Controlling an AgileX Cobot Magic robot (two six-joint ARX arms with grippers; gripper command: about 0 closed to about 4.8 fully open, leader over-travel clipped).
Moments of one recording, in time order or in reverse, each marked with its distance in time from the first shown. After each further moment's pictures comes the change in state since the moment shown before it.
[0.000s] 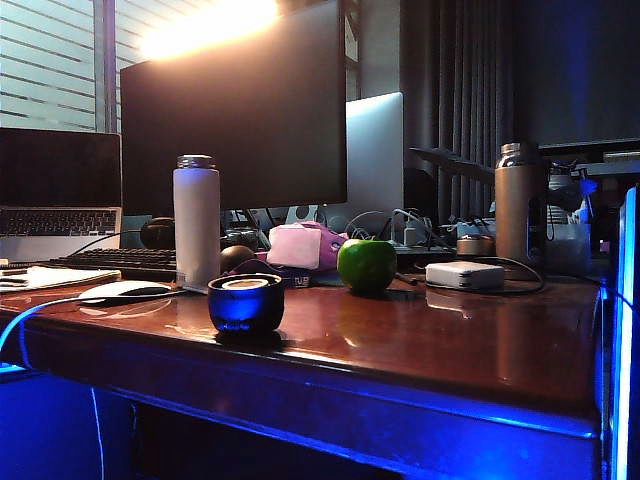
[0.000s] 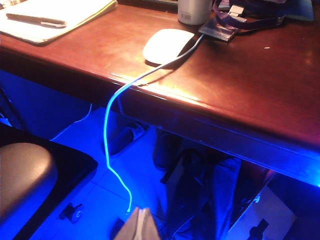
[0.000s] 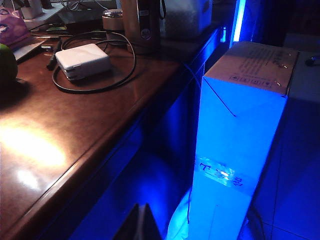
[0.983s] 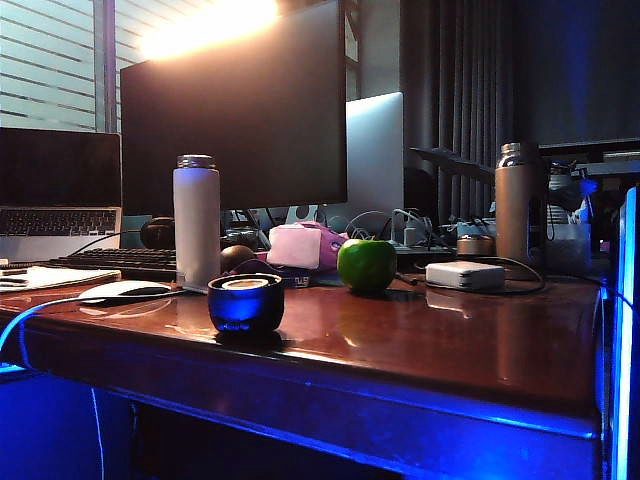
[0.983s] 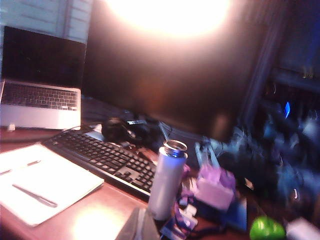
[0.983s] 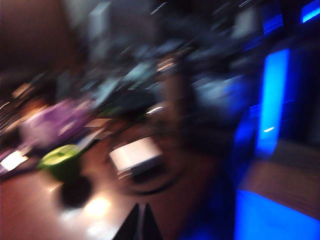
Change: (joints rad) left arm 0.000 0.342 0.543 0.272 0.003 -0.210; right arm 0.001 0.402 0.467 0.088 -0.111 0.056
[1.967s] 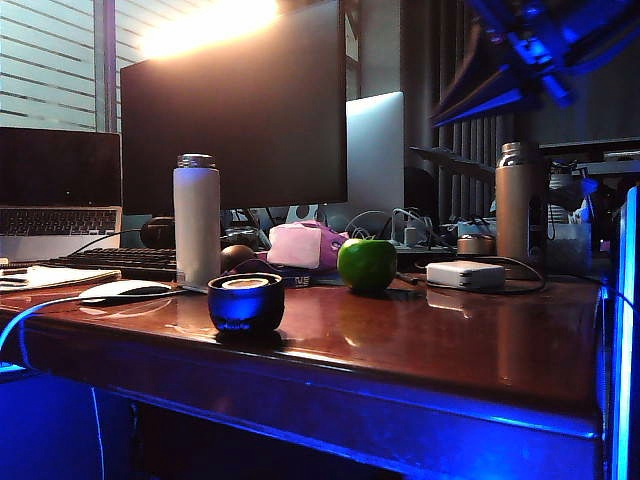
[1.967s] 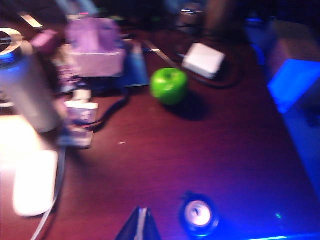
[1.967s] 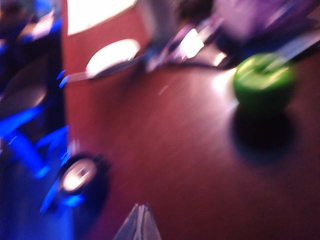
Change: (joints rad) left arm -0.116 0.938 0.944 -0.775 0.433 0.378; right arm 0.242 0.902 0.498 -0.111 -0.545 -0.133
